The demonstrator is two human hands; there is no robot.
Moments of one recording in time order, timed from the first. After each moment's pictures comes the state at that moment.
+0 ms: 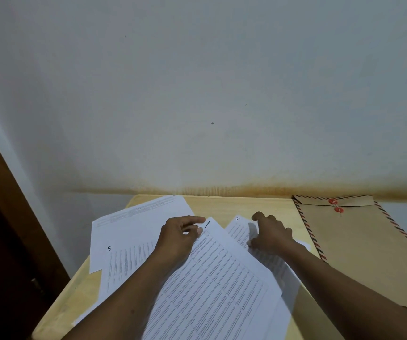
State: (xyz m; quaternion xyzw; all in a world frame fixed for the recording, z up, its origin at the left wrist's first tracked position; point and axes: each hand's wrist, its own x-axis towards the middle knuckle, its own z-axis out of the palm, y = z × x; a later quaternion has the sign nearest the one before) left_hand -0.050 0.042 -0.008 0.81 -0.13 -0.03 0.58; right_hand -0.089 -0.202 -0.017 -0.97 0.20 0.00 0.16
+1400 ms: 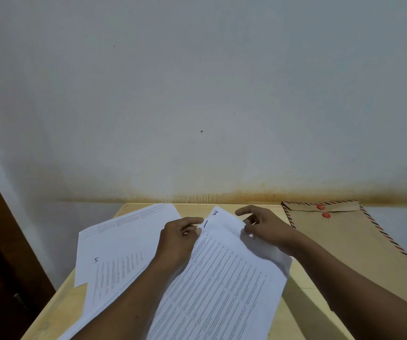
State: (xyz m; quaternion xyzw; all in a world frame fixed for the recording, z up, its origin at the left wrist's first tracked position) left_hand -0.048 0.011 -0.009 0.77 -0.11 -0.01 0.63; right_hand -0.108 -0.222 0.029 -0.87 0.07 -0.02 0.49
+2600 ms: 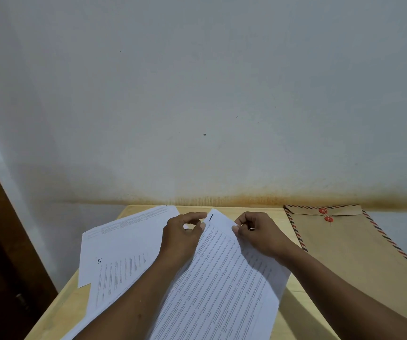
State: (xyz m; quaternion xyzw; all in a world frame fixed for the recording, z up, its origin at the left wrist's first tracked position) left_hand -0.052 0.009 0.015 0.79 -0.12 0.02 0.60; right_hand -0.107 -0.200 0.020 -0.87 0.04 -0.12 0.47
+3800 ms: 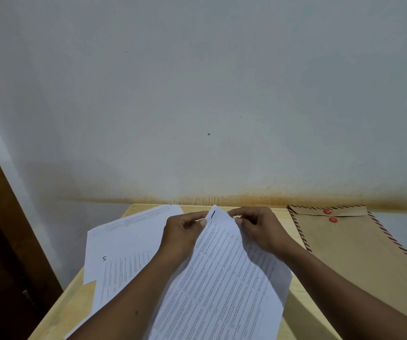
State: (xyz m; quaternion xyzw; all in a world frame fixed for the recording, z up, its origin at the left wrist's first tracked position) left_hand -0.055 0.018 0.022 0.74 -0.12 -0.04 0.66; right_hand -0.097 -0.196 0.021 -0.87 -0.01 -0.17 0.47
